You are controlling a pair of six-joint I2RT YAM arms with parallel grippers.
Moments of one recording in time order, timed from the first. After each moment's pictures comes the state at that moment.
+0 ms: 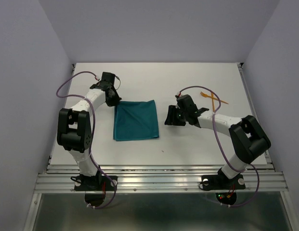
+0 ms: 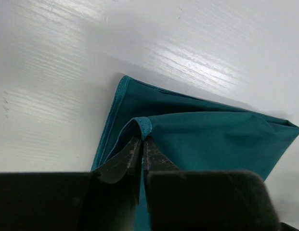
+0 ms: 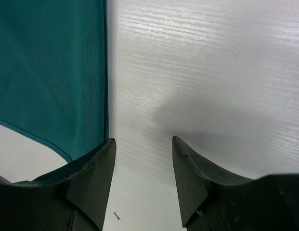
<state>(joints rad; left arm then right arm) -0.19 1.76 1.28 -0.54 -0.09 -0.62 0.56 1.63 0.91 -0.14 -0.15 0.57</state>
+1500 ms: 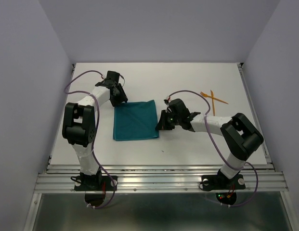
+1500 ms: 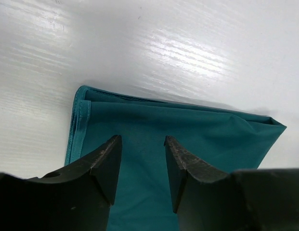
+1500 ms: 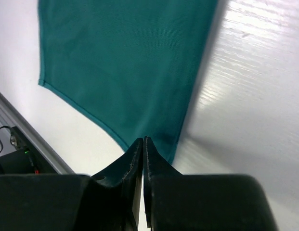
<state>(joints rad) -0.22 1.87 1.35 -0.52 -0.02 -0.61 0.66 1.72 0.89 0.05 -0.34 0.67</state>
